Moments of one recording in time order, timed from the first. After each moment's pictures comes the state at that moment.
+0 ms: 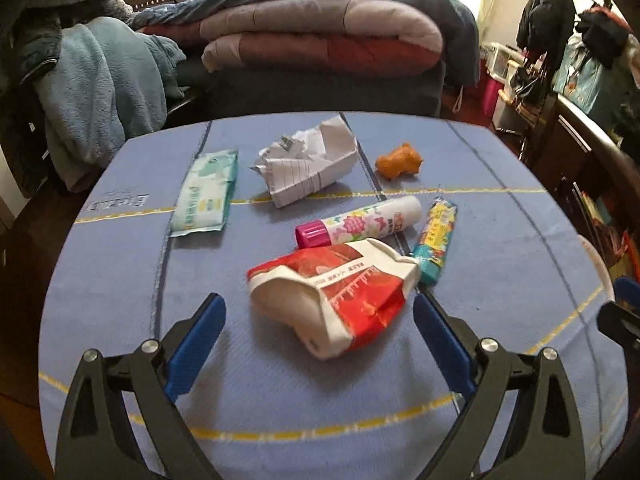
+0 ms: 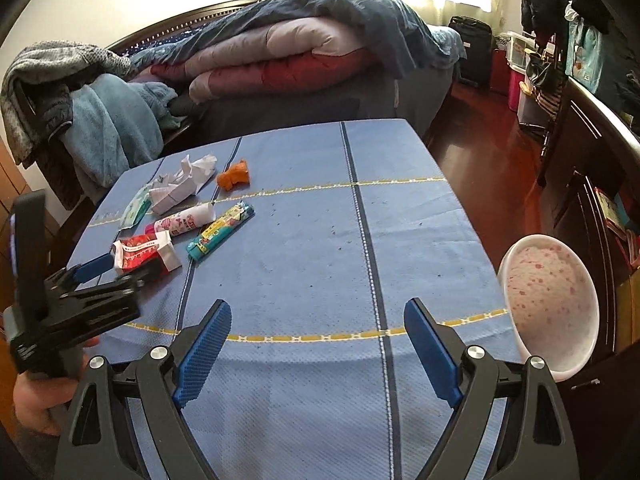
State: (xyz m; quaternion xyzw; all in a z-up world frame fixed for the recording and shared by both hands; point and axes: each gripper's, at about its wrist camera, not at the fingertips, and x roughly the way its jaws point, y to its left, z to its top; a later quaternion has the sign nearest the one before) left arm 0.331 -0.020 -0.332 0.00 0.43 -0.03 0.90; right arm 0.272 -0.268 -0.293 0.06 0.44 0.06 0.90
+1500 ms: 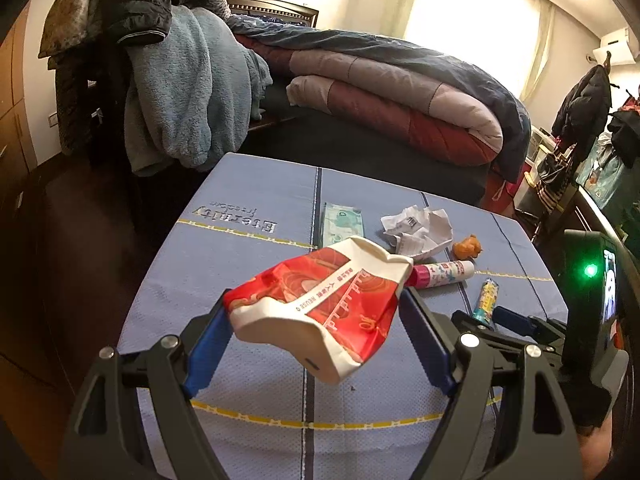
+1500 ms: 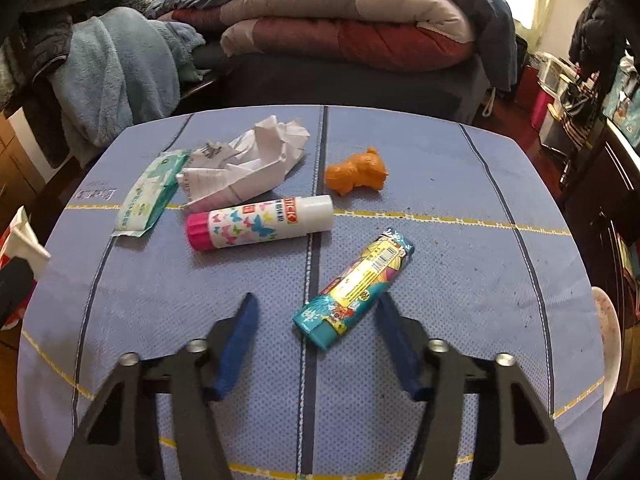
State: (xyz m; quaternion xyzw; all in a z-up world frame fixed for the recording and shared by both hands) left arm 0.293 0.089 -0.287 -0.11 0.36 0.03 0.93; right arm 0.353 -0.124 -0.330 -0.02 0.47 0.07 0.88
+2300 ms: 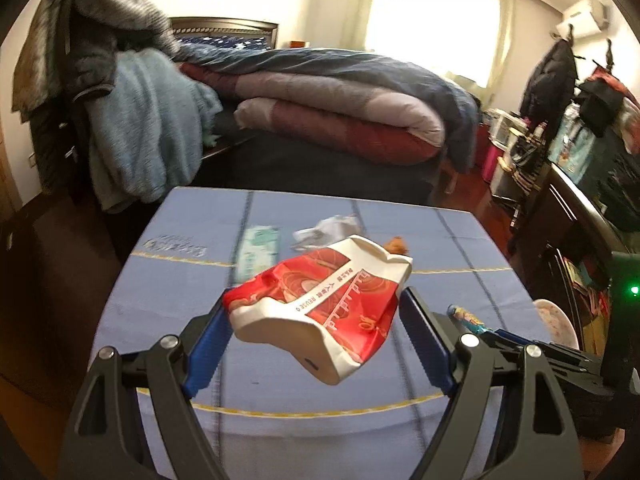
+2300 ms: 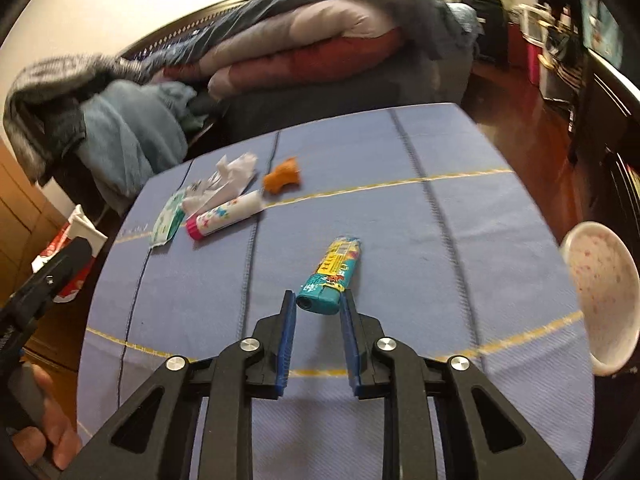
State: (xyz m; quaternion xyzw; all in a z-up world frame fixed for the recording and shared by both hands) left arm 0.282 0.005 -0.246 -0.06 0.34 -0.02 0.94; right arm 0.294 -0.238 -0.295 0.12 0.45 0.10 0.88
